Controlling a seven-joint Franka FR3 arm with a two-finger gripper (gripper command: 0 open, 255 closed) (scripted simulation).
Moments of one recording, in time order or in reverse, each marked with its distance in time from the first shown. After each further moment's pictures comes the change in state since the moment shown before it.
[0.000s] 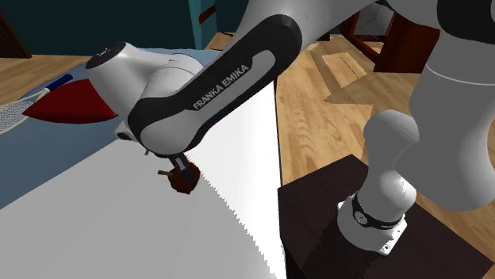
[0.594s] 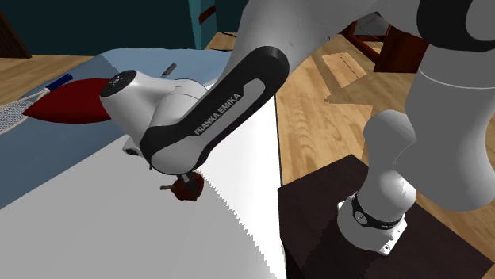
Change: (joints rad) arm -0.005 0.062 0.003 -0.044 0.013 0.104 0.005
